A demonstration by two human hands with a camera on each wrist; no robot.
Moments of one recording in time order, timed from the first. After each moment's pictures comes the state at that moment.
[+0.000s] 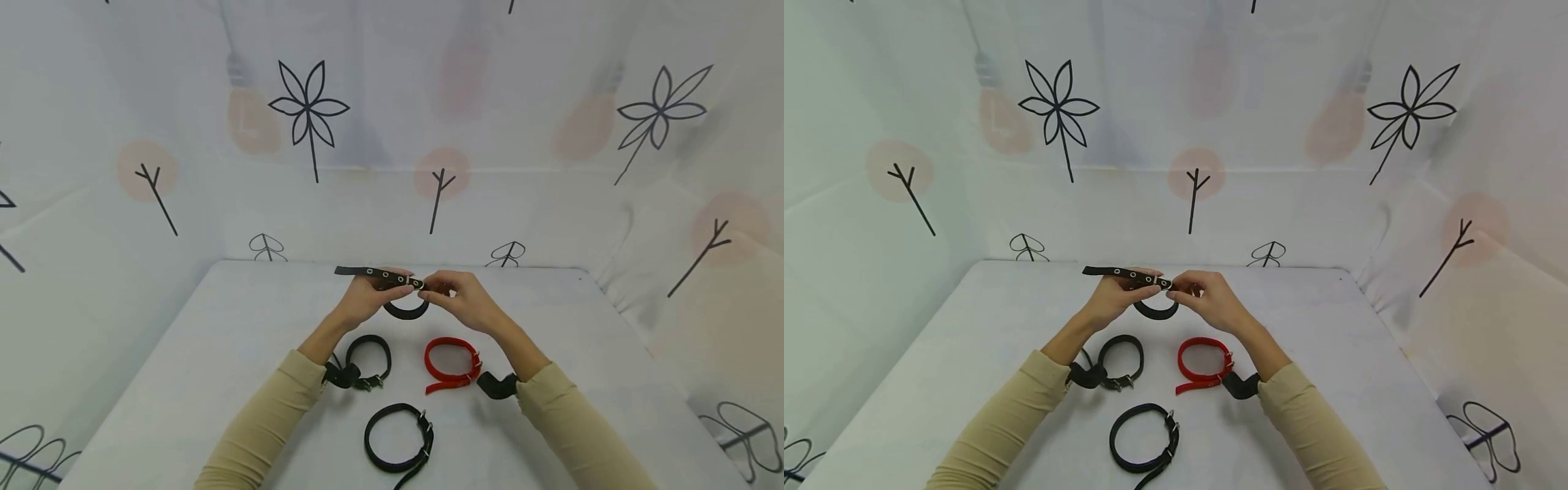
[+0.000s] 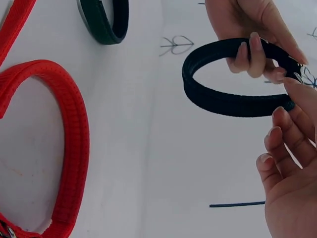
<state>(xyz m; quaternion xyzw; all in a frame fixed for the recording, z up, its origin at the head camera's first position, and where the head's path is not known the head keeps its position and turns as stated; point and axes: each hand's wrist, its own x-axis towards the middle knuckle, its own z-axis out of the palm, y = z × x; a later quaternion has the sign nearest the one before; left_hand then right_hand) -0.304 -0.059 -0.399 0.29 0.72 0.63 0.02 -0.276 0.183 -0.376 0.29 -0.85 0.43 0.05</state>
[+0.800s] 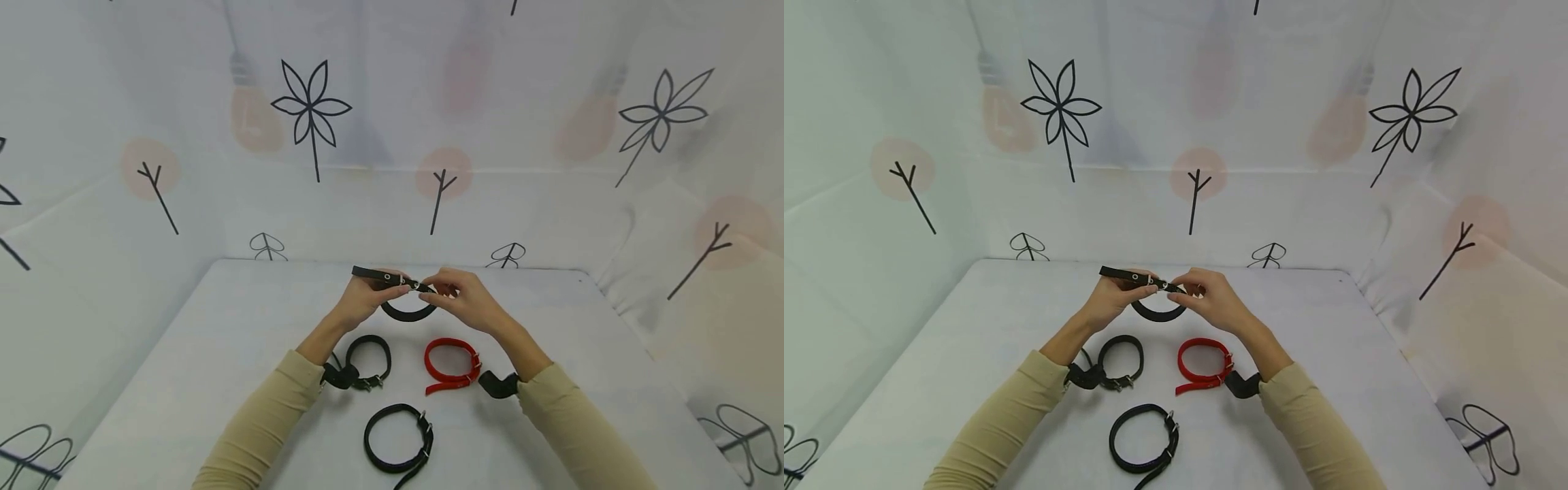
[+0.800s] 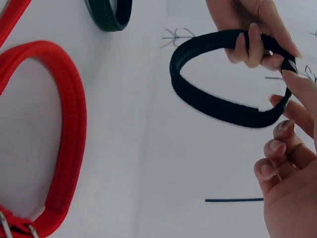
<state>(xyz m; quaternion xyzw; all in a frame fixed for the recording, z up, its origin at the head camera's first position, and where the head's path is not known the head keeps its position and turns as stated) -0.307 -0.063 -0.403 0.31 0.70 0.65 0.01 -0.277 0.185 -0.375 0.31 -0.86 0.40 0.07</state>
